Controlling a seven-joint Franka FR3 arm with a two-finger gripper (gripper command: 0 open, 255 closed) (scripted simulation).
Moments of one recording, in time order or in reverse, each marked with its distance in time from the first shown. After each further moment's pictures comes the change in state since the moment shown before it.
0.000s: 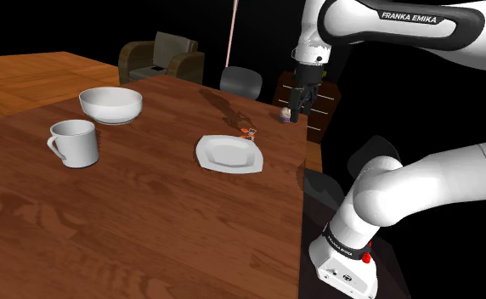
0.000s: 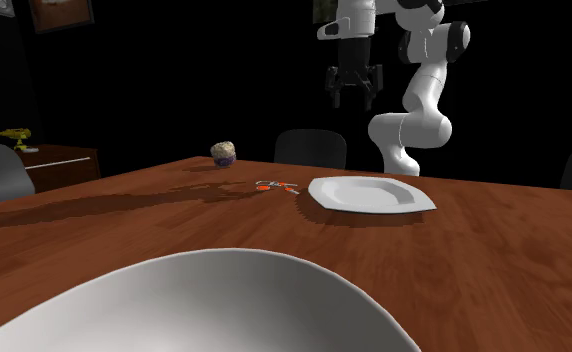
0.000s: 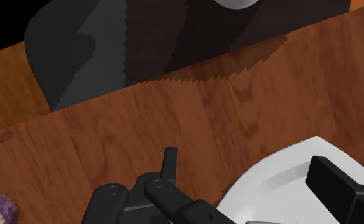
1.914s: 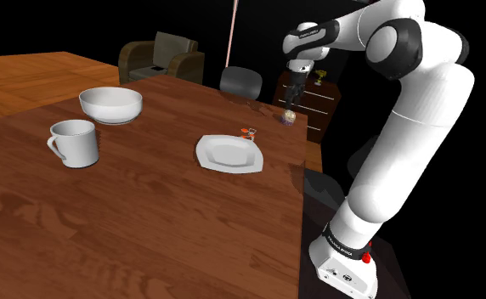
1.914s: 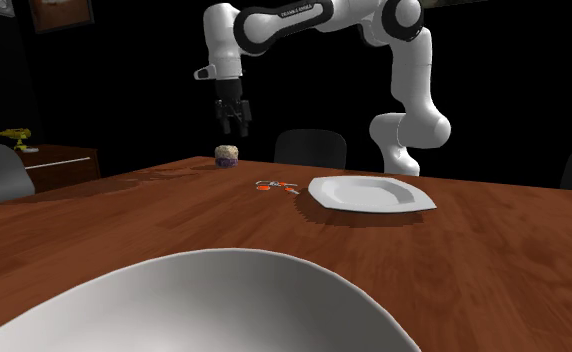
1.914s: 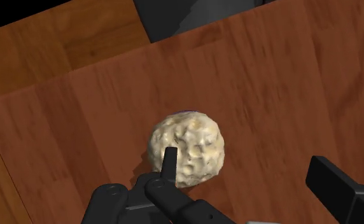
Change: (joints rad) arm -0.137 0.844 -0.470 0.559 0.050 0.315 -0.617
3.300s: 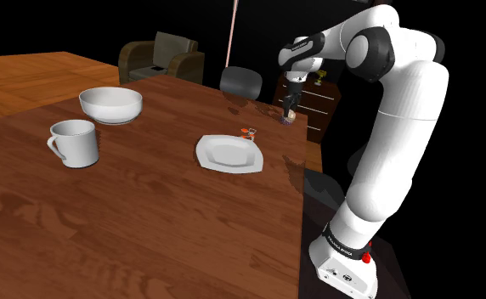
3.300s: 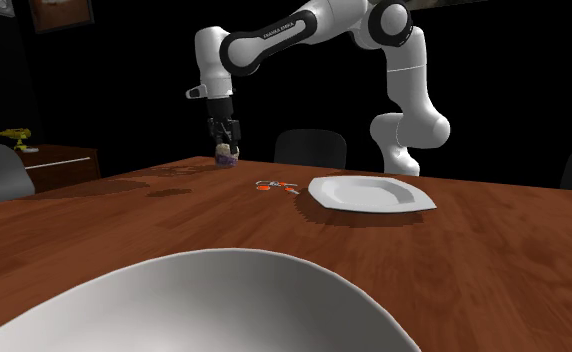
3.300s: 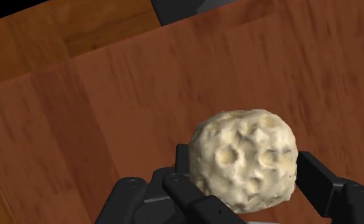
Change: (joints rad) arm -0.046 0.138 -0.012 0.027 0.075 0.099 -0.079
